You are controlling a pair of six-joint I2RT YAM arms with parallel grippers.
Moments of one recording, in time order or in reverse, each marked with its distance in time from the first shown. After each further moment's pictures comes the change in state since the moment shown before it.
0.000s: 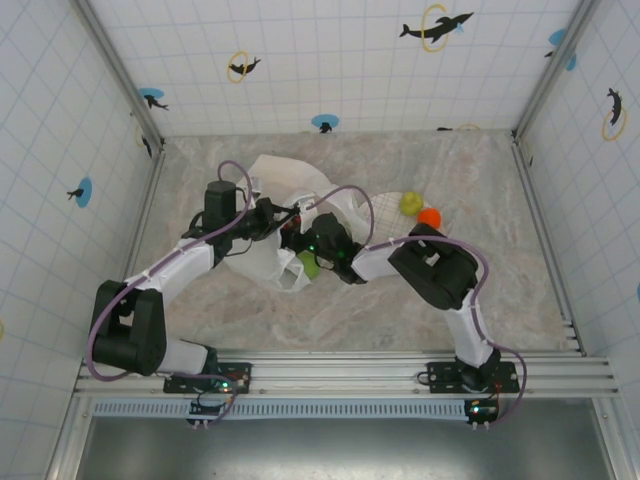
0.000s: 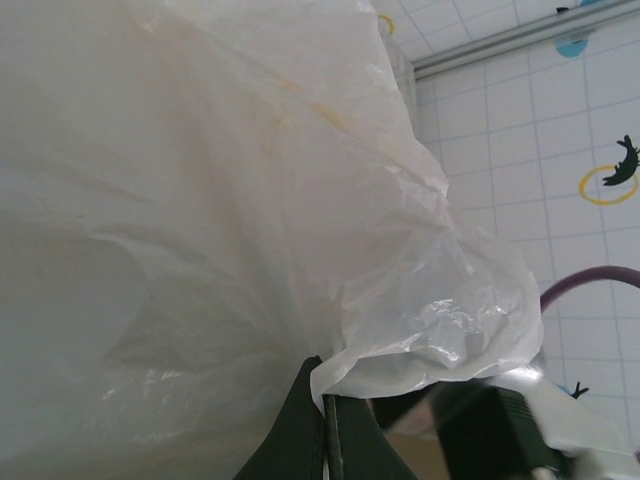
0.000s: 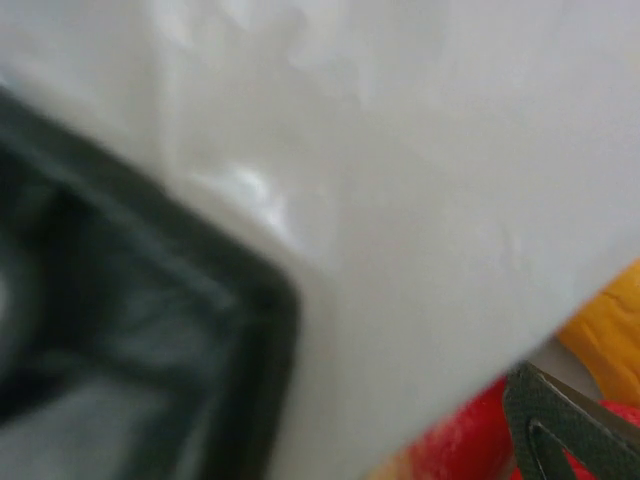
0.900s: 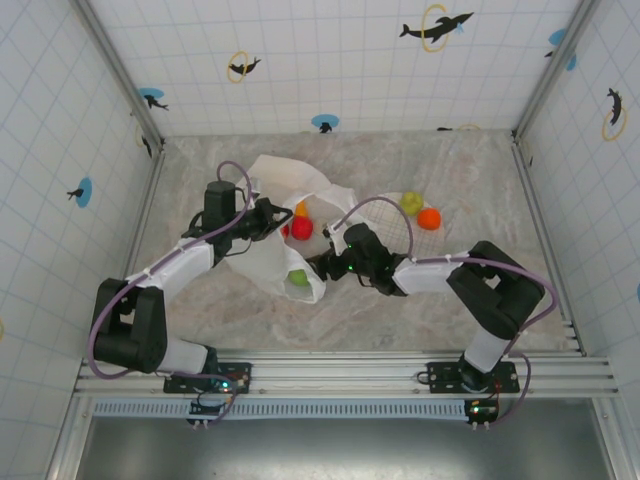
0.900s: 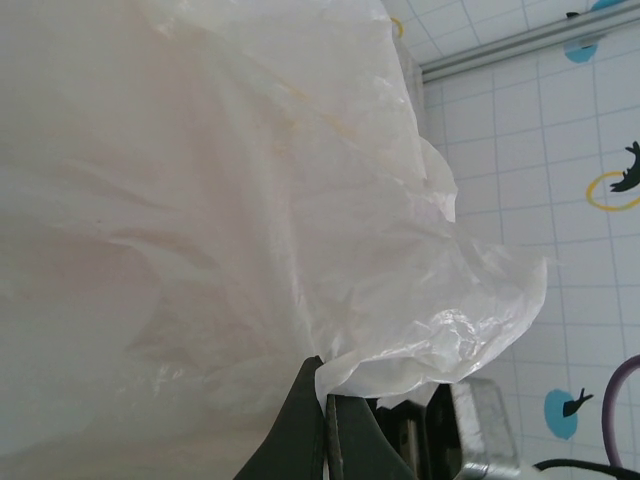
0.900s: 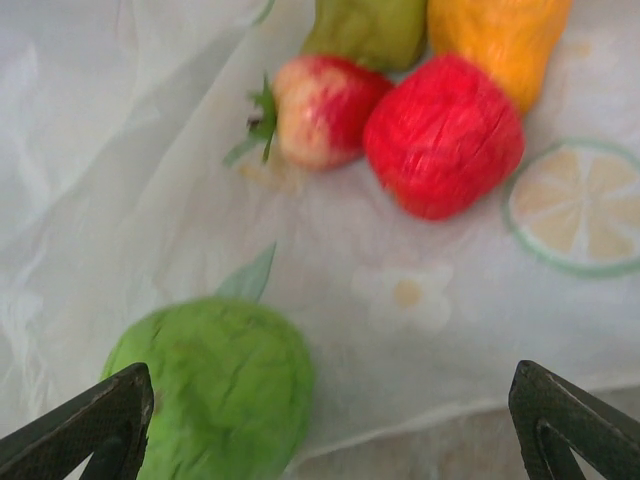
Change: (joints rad) left arm 0.008 0.012 -0.001 0.000 -0.002 0.000; right arm -0.043 -0.383 -0.340 -0.401 -0.093 -0.155
